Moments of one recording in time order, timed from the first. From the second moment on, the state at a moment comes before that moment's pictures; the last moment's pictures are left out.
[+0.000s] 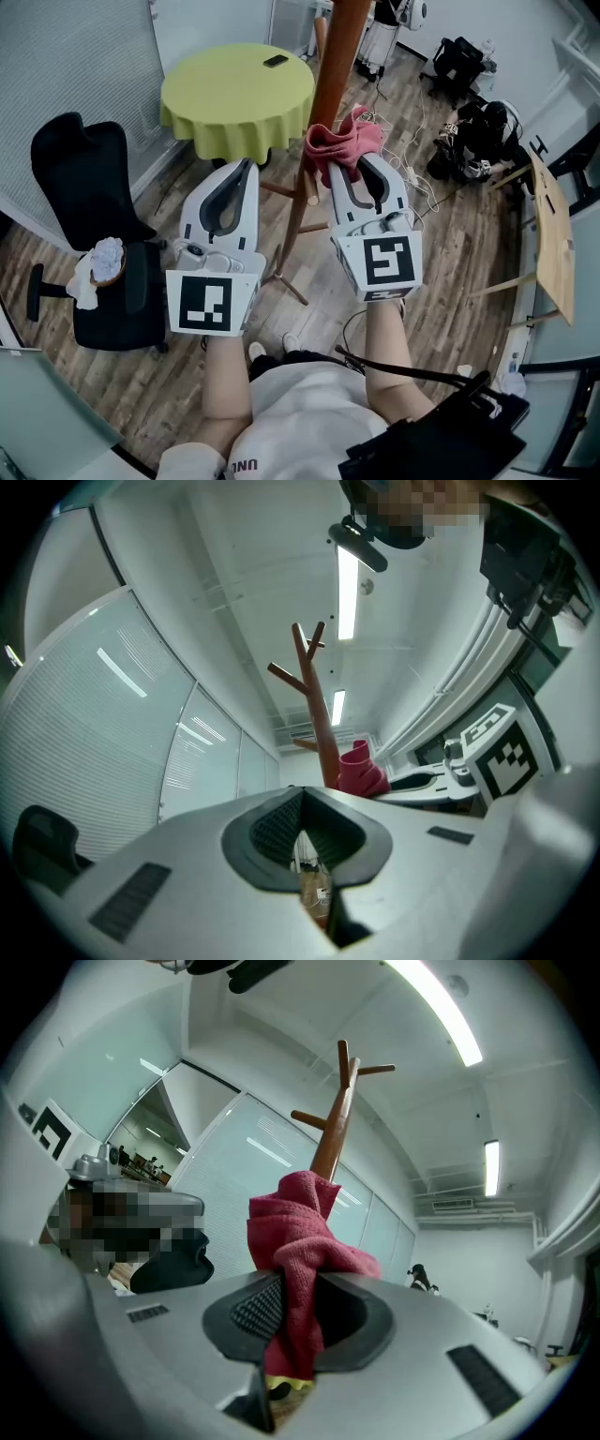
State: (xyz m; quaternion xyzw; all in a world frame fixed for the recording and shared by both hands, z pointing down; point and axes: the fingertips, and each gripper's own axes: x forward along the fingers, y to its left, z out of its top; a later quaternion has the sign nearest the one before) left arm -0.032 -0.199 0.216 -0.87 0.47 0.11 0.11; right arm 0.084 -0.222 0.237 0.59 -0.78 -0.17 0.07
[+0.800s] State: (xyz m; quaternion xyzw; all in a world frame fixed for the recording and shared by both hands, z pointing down) left arm -0.038 -0.198 0.227 -0.87 0.47 0.11 0.10; right arm 0.068 -0.217 0.259 0.54 -0.82 -0.15 0.12
